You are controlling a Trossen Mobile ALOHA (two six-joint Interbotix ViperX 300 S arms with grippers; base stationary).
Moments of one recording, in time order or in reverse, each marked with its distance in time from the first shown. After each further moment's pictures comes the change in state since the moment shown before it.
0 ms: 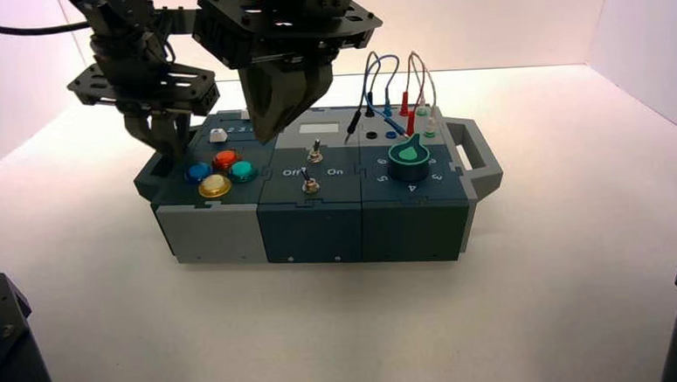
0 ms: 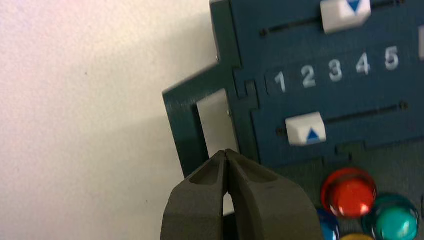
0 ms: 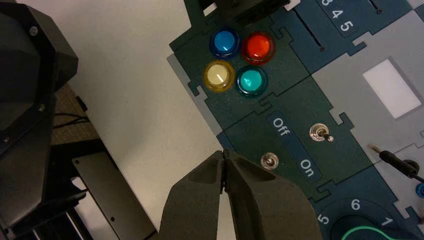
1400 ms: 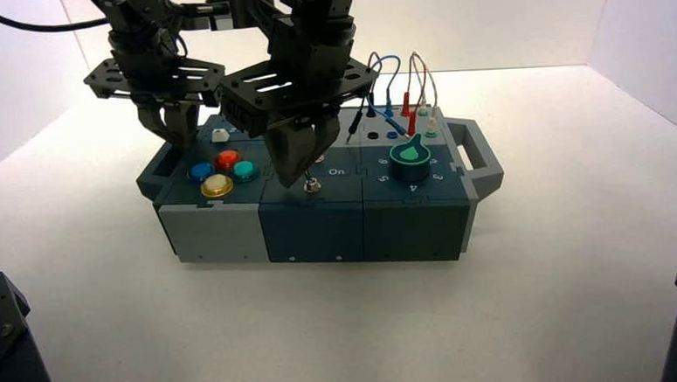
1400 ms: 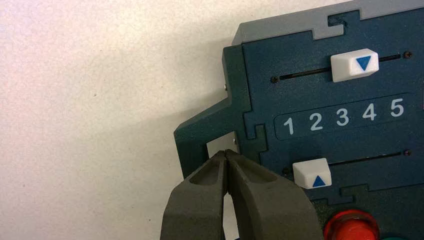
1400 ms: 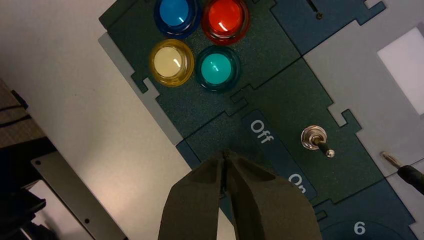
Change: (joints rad) left arm 0.006 0.077 -0.069 0.005 0.012 -0.005; right arm -0.061 0.187 -0.049 -0.025 0.008 -0.005
